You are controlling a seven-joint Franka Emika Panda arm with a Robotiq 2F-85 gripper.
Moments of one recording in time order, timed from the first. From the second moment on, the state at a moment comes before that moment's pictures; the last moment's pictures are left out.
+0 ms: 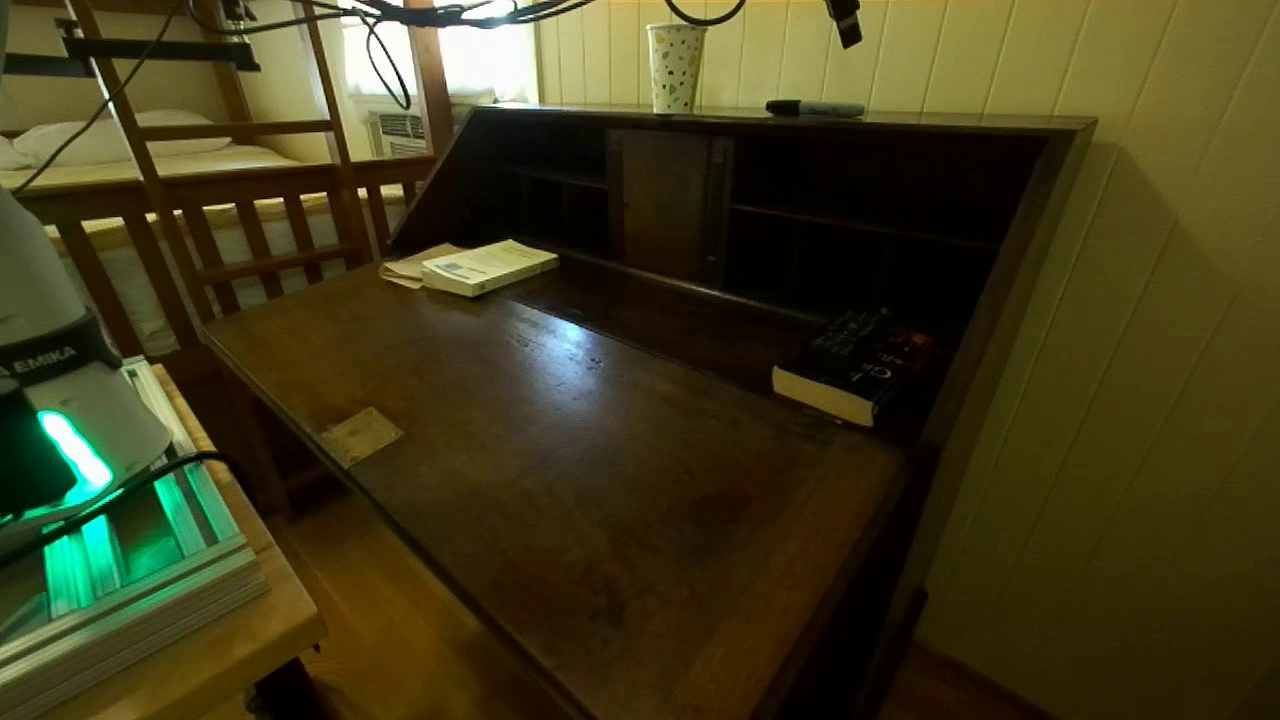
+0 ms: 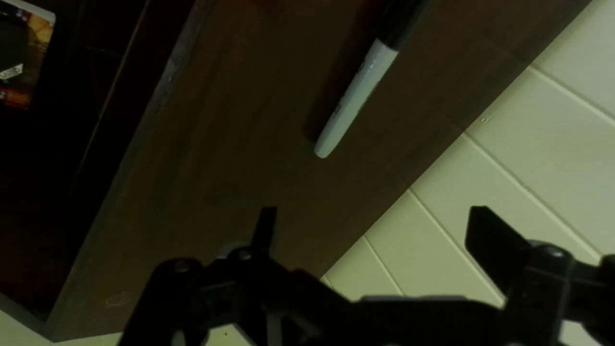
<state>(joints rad) -0.28 0.58 -0.18 -1.22 0.29 2.47 0.44</state>
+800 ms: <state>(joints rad) -0.31 0.52 -0.13 -1.14 0.34 1.99 0.41</state>
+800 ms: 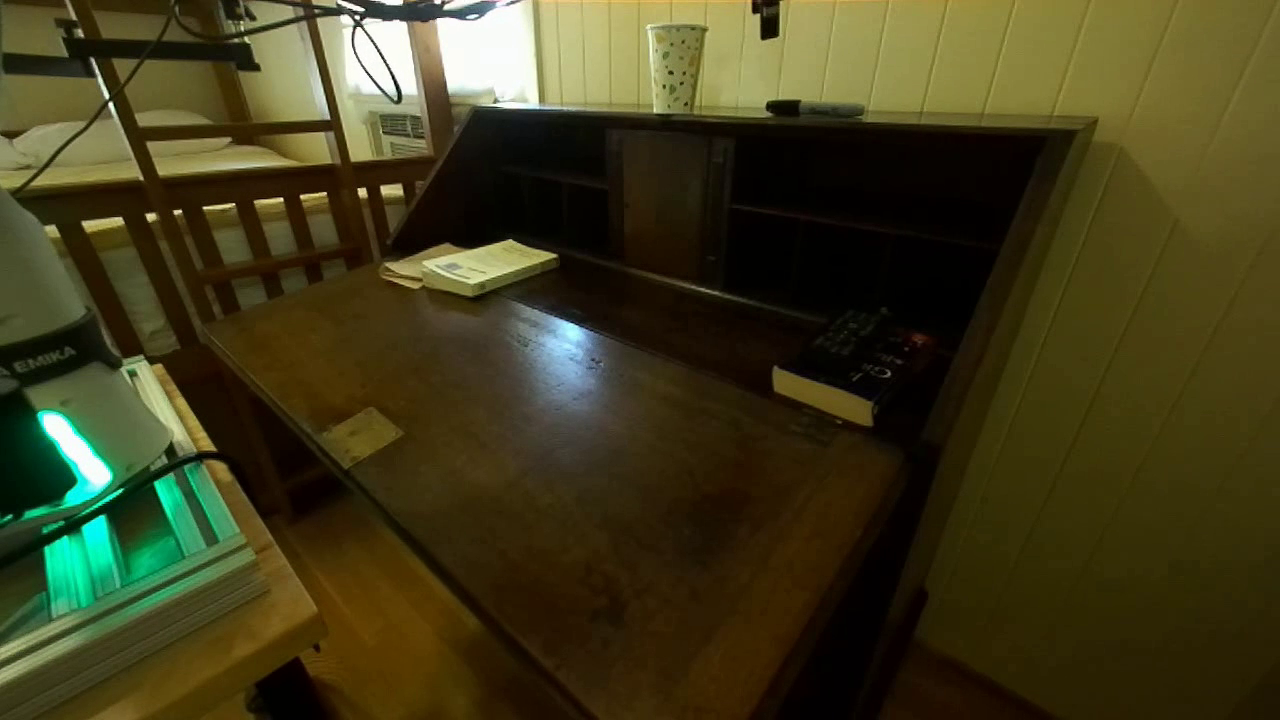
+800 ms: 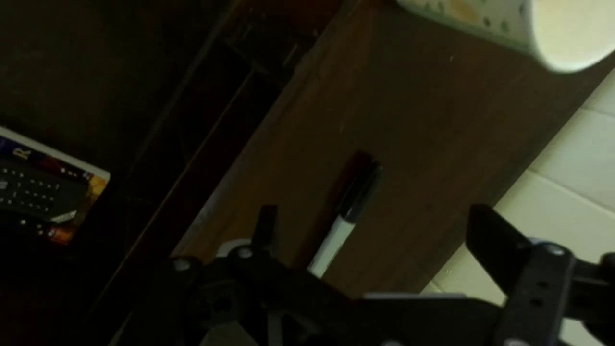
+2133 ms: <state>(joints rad) -0.33 0.57 -0.10 -1.09 0.49 1.84 0.45</state>
